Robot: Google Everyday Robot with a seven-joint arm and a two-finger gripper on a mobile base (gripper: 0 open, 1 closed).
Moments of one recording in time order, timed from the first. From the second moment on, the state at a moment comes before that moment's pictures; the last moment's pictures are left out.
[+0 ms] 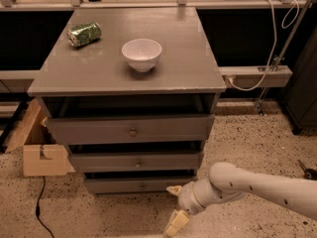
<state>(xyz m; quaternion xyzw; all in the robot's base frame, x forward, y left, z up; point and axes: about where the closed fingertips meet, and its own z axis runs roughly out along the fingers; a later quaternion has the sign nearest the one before) 0.406 -0.032 0.444 -0.57 0.72 0.34 0.21</state>
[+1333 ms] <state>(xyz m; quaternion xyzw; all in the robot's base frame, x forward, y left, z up) 0.458 -0.033 0.274 -0.61 0.71 0.26 0.22</state>
